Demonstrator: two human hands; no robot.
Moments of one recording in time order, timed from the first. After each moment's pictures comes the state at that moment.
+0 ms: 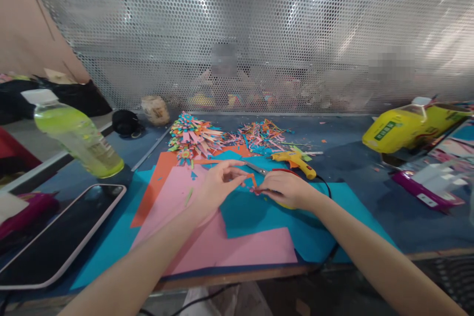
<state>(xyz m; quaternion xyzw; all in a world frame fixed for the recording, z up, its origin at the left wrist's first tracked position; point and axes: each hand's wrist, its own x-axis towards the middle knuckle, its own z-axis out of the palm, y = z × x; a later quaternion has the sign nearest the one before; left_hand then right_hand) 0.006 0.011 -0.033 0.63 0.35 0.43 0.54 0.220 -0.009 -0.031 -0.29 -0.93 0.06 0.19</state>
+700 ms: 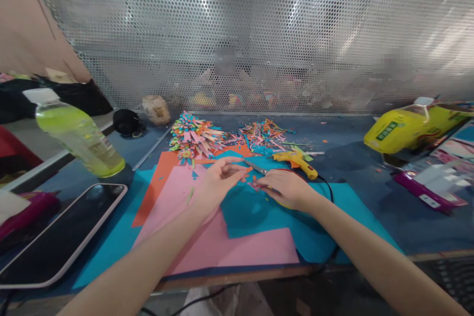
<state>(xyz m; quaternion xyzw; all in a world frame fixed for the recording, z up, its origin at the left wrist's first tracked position) 0.009 0.011 -0.032 0.54 0.36 0.48 0.59 0.213 -0.011 -0.034 -0.32 -0.92 -0.01 0.22</state>
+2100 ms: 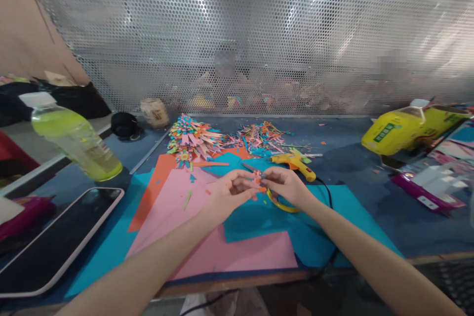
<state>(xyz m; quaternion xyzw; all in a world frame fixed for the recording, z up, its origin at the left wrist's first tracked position) 0.023 -0.007 -0.039 0.57 0.28 0.43 0.63 0.200 -0.009 -0.035 -0.47 -0.60 0.50 0.42</state>
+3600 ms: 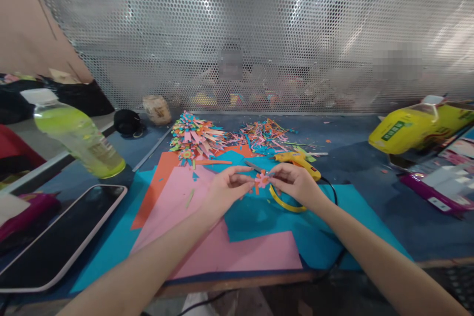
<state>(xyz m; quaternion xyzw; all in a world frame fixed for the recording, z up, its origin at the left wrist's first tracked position) 0.017 0.000 -0.034 0.55 0.36 0.42 0.62 0.210 -0.010 -0.036 -0.45 -0.66 0.42 0.43</state>
